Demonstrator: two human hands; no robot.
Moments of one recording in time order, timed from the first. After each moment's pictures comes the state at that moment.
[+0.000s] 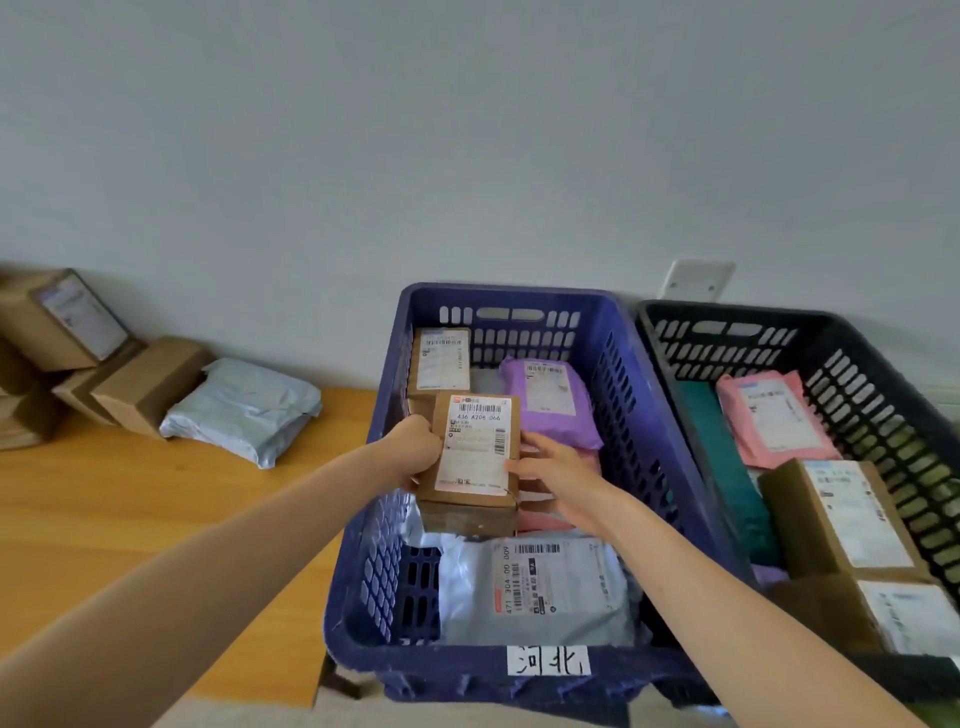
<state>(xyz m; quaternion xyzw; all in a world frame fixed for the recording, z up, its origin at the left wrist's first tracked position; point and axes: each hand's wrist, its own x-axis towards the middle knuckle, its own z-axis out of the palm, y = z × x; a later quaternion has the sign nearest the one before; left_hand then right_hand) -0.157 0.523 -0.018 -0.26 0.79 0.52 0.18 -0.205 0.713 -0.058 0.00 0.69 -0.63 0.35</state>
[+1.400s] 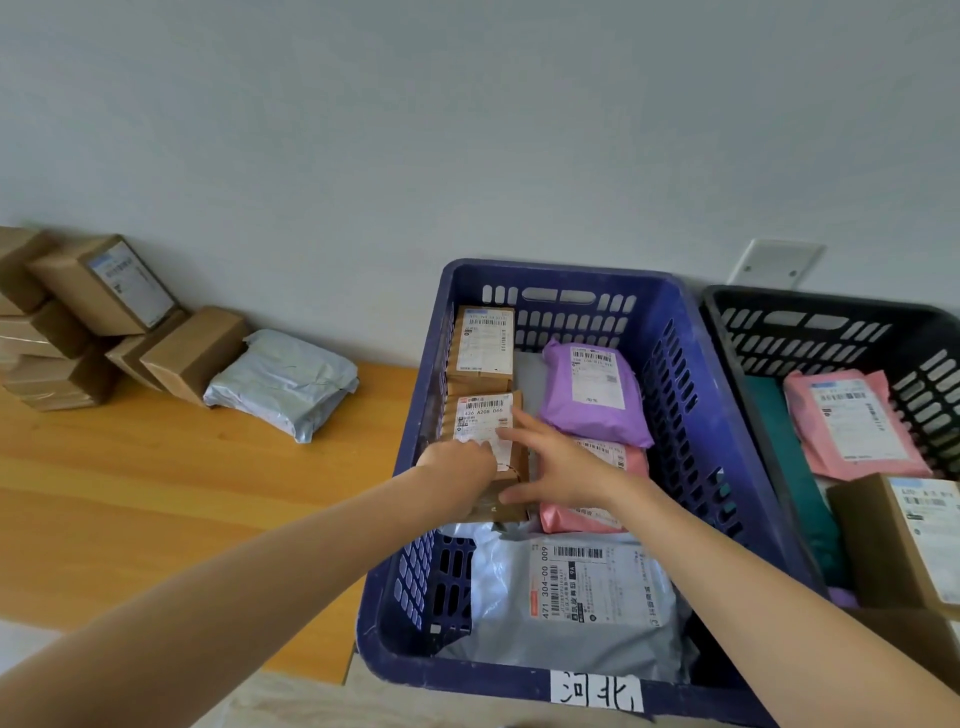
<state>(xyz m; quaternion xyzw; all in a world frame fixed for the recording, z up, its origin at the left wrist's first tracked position) -0.151 0.531 -0.058 0.02 0.98 -0.10 0.18 -0.230 0.680 -0.075 -0.36 0.85 -0.26 0.28</state>
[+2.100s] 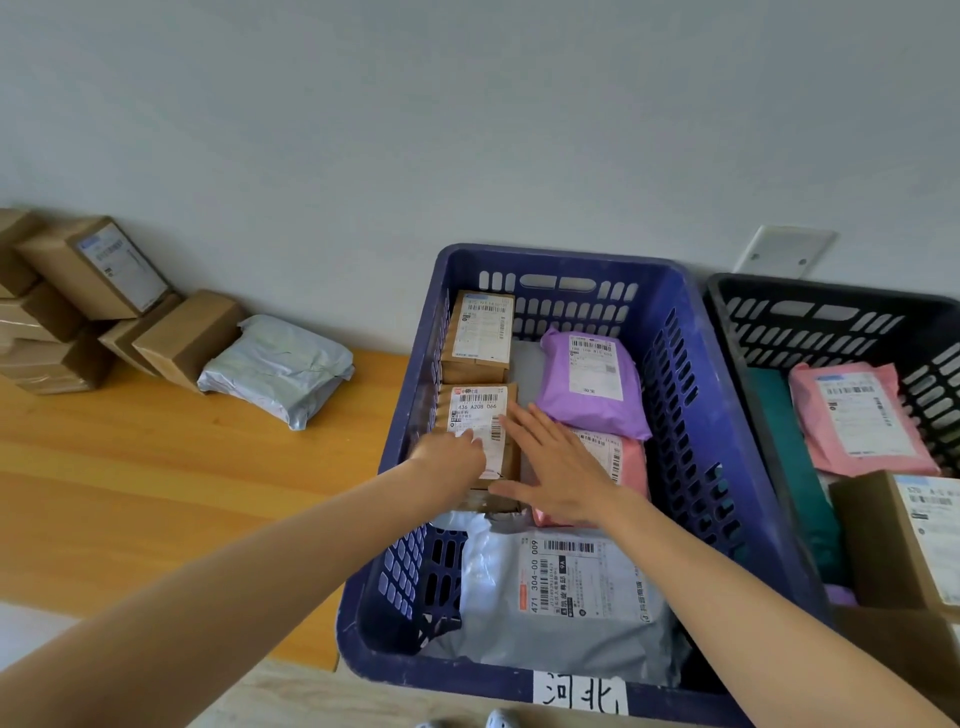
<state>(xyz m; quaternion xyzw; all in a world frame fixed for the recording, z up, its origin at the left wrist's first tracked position) -0.155 0.535 -0.056 0.04 0.96 -0.15 0.22 -0.229 0.689 -0.107 -0.43 0.89 -0.09 0.15</state>
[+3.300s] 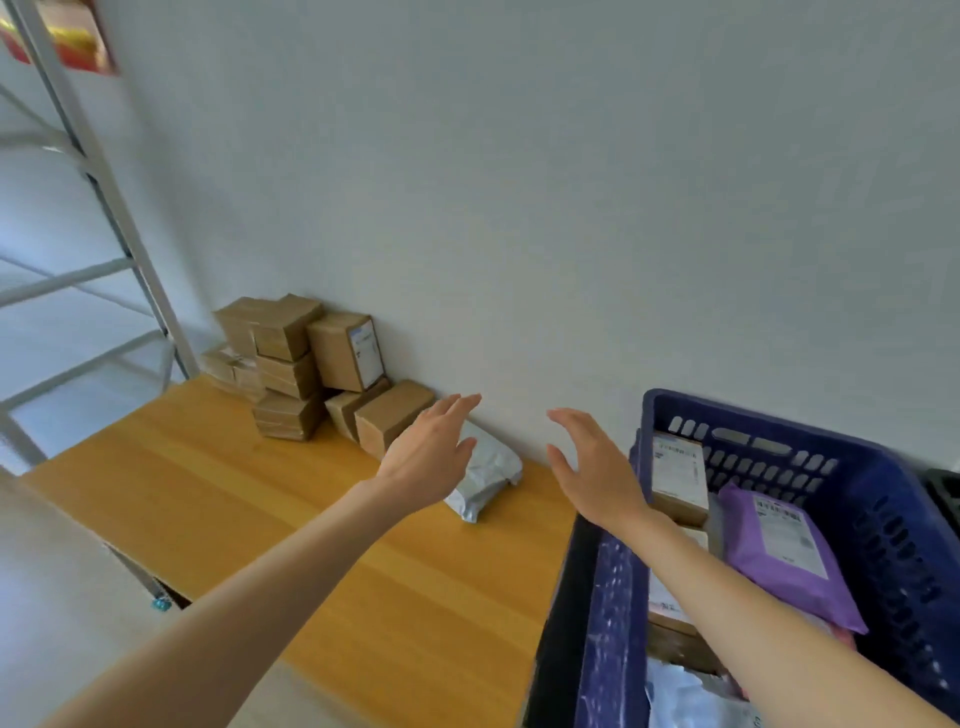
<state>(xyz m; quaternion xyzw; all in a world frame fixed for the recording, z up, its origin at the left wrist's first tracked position) -0.022 0.311 0.044 -0.20 0.94 0.22 -0.14 -0.176 0.472 -0.002 -0.46 0.83 -0.31 -0.03</state>
